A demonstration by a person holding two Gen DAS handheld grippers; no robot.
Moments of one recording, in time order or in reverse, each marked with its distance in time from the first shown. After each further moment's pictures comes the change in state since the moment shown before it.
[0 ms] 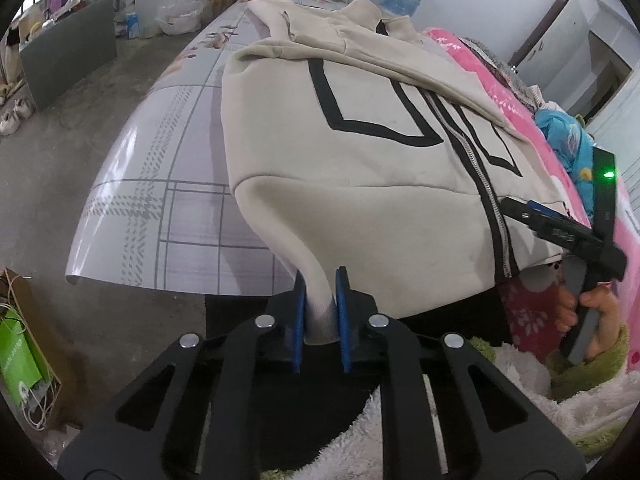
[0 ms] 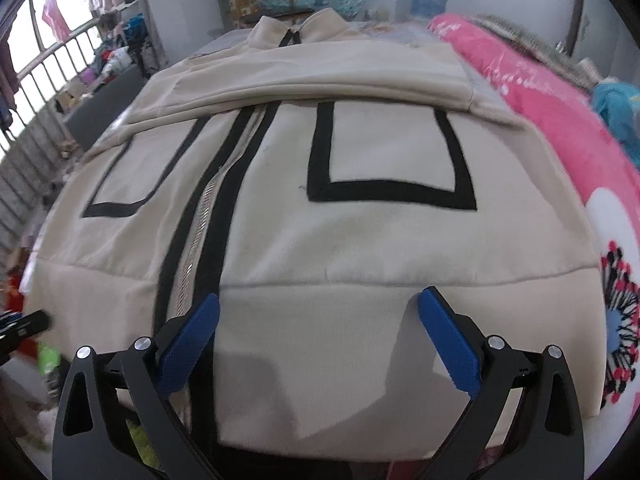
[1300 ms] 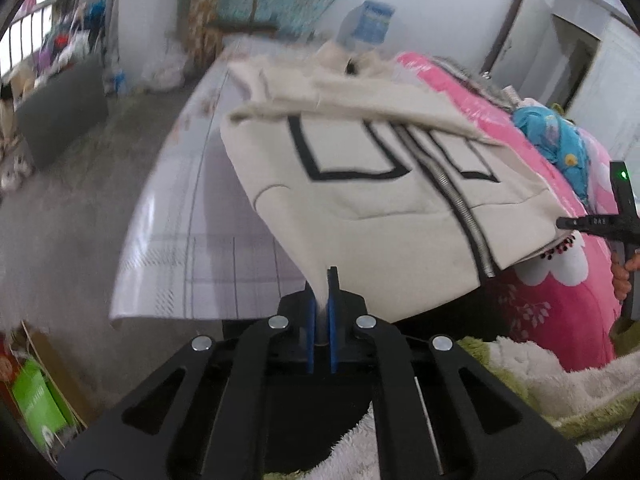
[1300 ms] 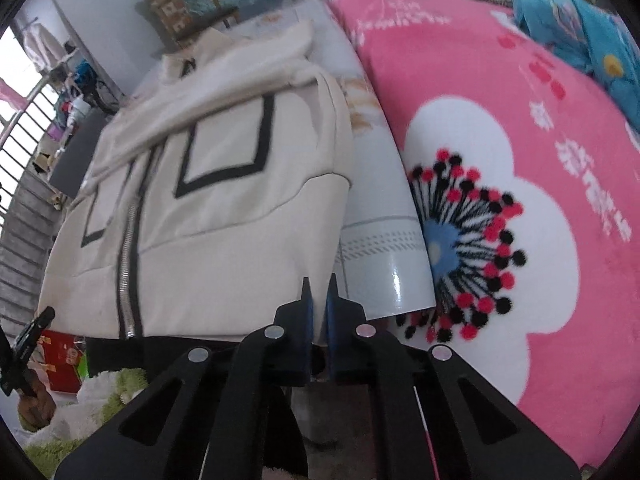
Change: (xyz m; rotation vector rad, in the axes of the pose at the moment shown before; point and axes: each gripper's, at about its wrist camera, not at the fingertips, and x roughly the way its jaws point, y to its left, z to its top) left arm -0.050 -0.017 -0.005 0.162 -0.173 0.010; right arm -0.086 -0.133 -0.030 0.243 0.073 -0.012
